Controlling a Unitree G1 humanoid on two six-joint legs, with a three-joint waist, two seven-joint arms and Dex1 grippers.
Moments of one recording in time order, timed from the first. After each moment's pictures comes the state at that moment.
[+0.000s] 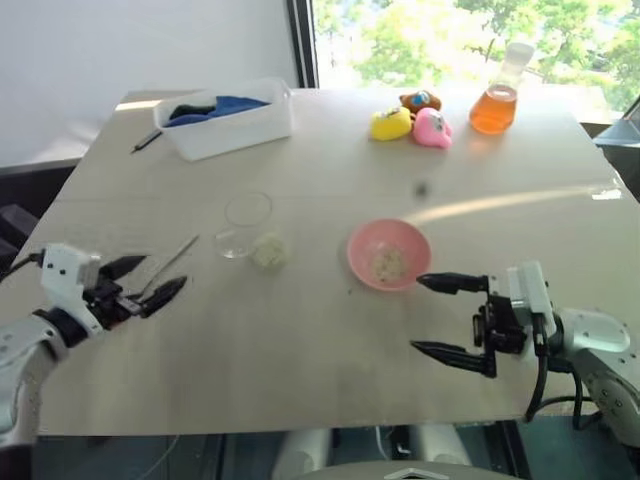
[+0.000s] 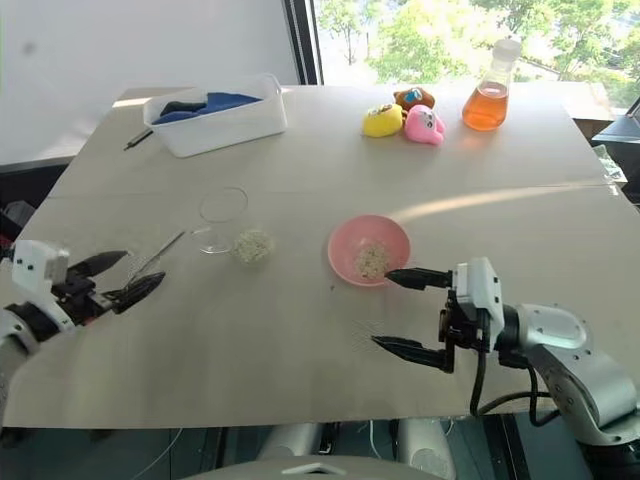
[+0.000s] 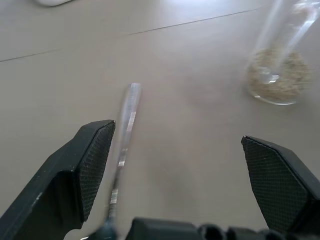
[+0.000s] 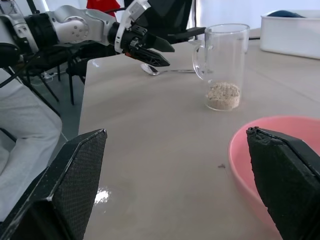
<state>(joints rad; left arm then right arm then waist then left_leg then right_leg) 0.10 0.93 0.48 0.14 -0.47 0.25 -0.88 0.01 -0.68 -0.01 -0.57 0.71 0.34 1.01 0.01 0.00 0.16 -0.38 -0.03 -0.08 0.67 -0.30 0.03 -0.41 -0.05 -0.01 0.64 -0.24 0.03</state>
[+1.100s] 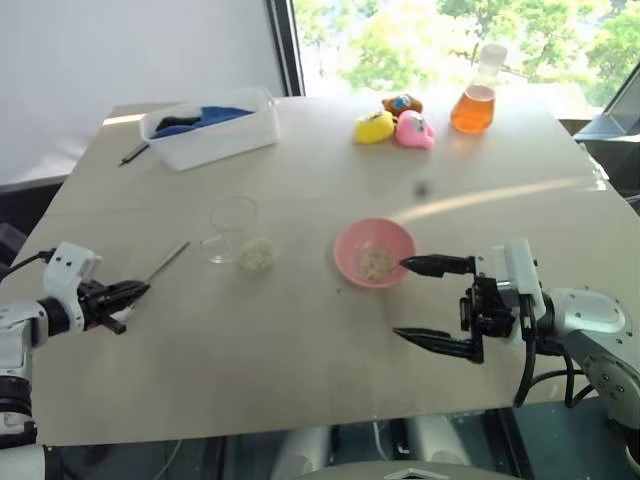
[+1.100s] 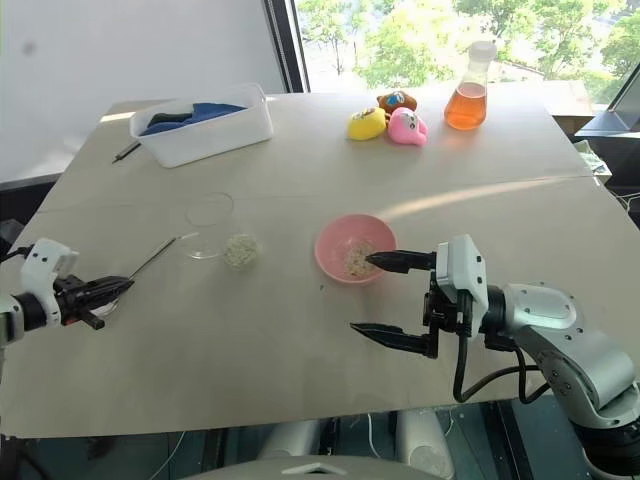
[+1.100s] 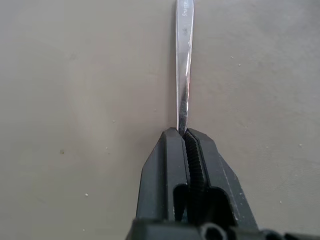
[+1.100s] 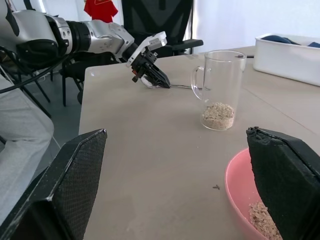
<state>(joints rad) -0.15 1.00 0.31 0.68 -0.26 0.12 -1.06 -0.11 -0.69 0.02 -0.64 0.75 0.46 0.95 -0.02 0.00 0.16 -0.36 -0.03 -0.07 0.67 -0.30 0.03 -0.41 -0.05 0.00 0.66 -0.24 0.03</state>
